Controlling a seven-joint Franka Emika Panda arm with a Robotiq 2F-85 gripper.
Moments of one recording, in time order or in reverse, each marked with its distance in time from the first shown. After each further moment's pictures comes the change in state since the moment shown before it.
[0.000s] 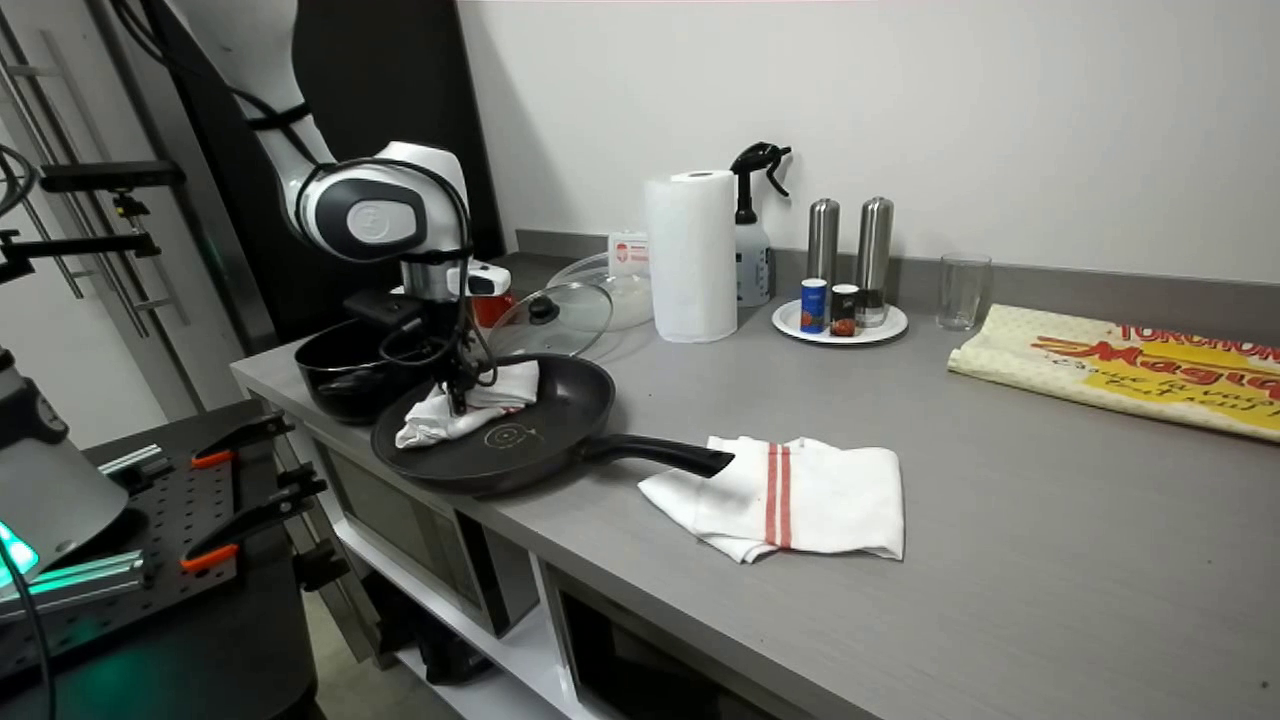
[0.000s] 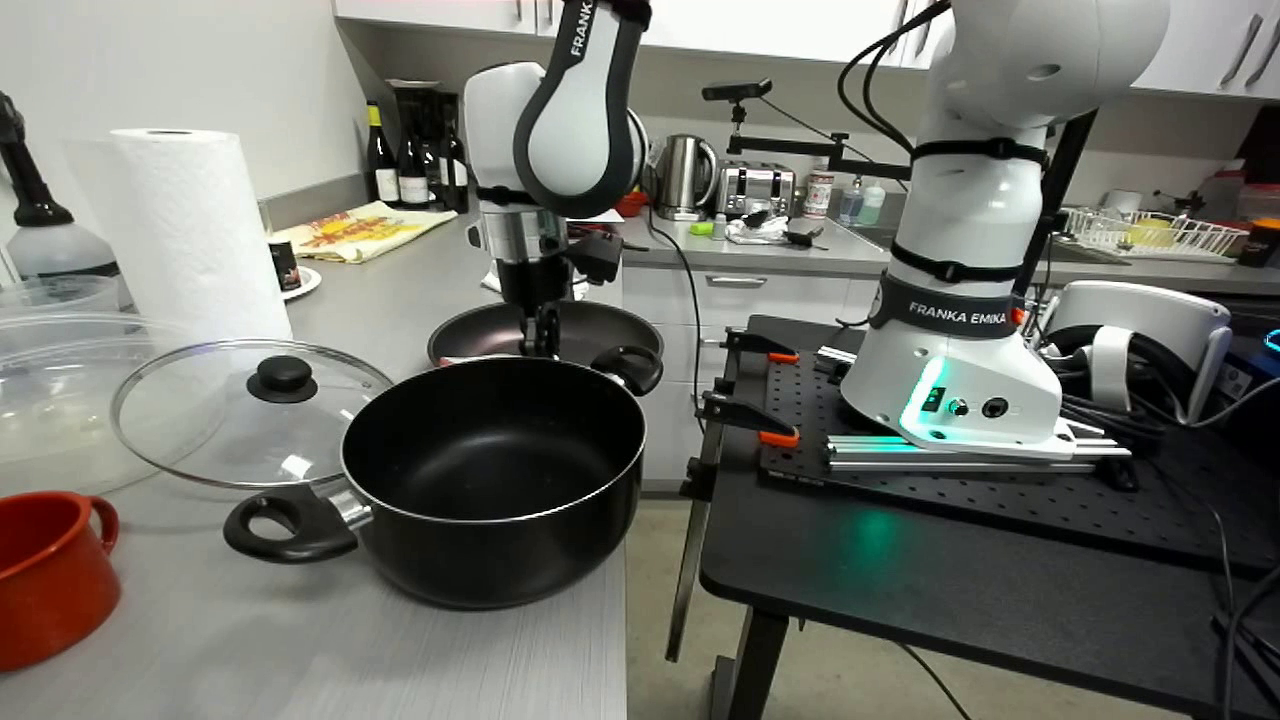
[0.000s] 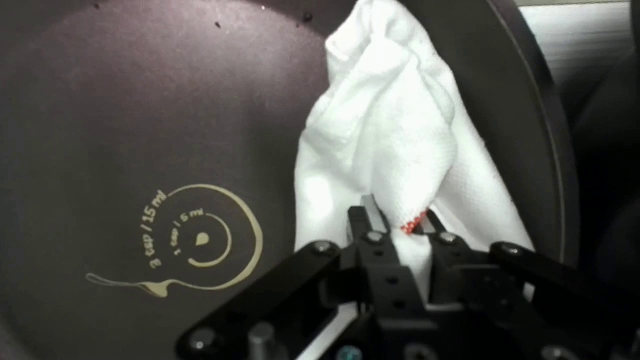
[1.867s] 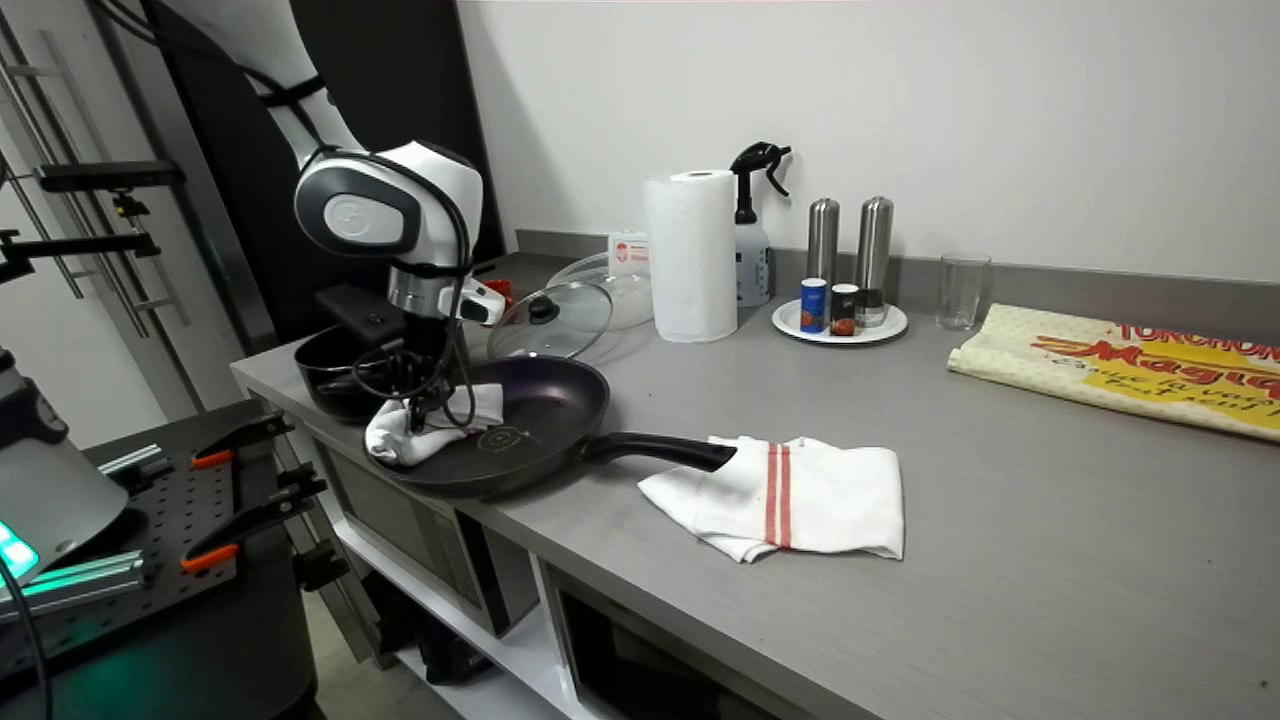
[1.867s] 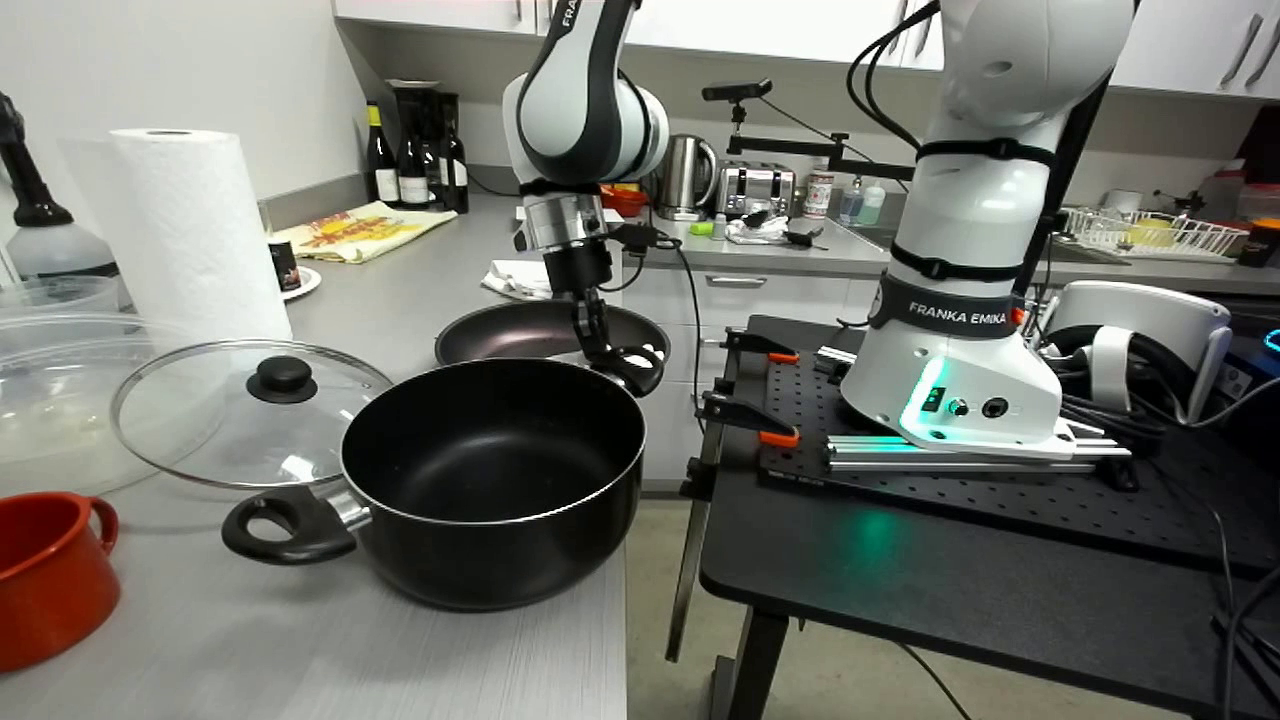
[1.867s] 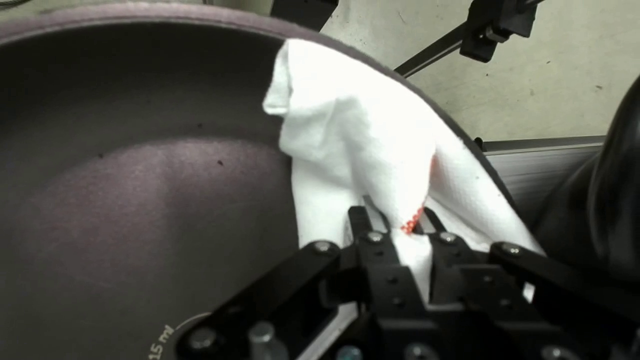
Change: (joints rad) arm -0.205 -0.058 0.092 -0.034 0.196 -0.243 -0.302
